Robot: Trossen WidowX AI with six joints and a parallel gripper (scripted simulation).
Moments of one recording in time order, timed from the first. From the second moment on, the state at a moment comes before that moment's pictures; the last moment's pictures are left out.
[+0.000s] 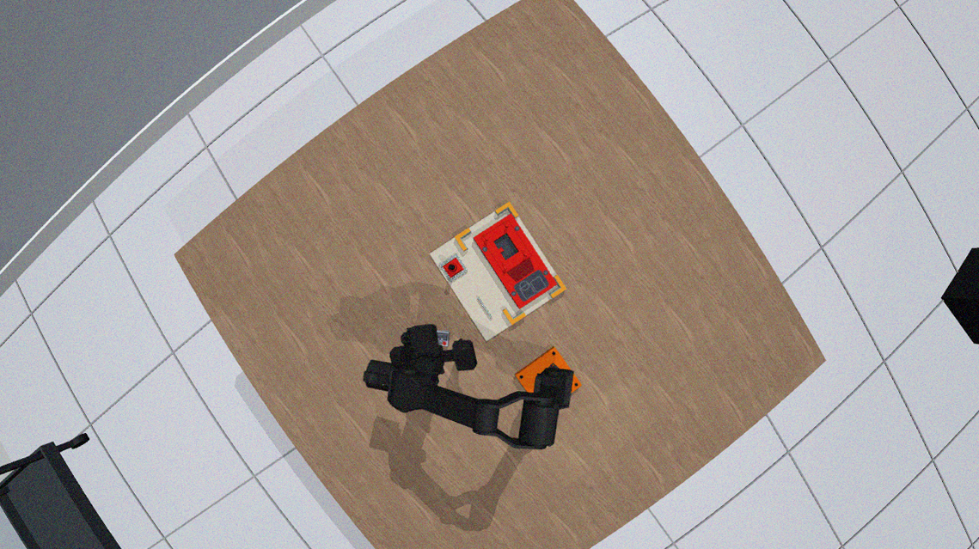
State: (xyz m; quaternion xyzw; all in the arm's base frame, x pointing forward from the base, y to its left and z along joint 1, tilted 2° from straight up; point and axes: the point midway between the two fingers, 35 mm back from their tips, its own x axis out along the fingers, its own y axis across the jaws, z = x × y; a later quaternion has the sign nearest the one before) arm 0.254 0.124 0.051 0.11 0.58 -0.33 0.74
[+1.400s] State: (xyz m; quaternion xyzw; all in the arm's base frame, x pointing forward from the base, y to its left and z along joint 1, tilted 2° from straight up) arm 0.262 0.123 0.067 0.59 0.32 -0.62 0.40
